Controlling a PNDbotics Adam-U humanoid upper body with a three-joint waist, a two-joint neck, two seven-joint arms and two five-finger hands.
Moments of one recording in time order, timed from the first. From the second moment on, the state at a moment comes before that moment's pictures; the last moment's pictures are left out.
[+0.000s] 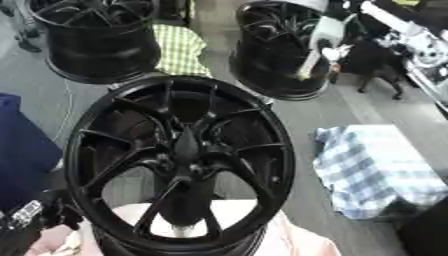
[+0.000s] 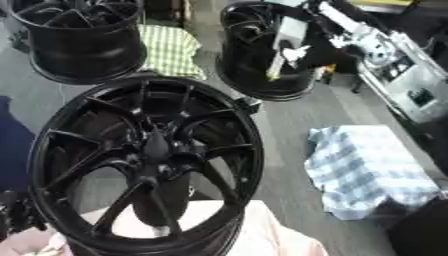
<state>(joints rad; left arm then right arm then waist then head) -0.25 0.10 0.24 -1.36 -0.11 -0.09 -0.91 -0.16 -0.88 -0.02 -1.80 0.21 0.42 0.00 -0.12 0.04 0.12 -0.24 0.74</state>
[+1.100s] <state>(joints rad) -0.23 0.14 0.30 -1.36 -0.09 -0.12 -0.91 0.19 -0.16 -0.11 -1.48 0.08 0.15 -0.83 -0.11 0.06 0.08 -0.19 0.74</state>
